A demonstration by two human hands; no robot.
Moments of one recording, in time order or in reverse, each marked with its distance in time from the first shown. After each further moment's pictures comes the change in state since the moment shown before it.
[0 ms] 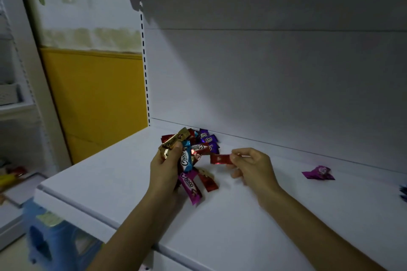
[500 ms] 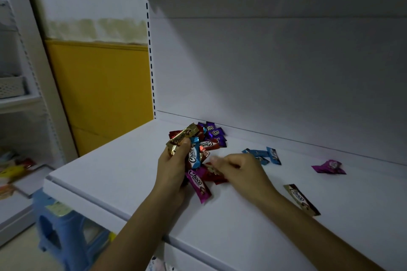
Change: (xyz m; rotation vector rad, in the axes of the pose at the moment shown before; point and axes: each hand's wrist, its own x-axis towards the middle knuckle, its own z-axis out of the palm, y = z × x) left_hand -0.005 0.000 -0.008 -0.054 -0.071 -0.016; right_hand -0.026 -0.003 0.026 -0.435 -0.233 -0.182
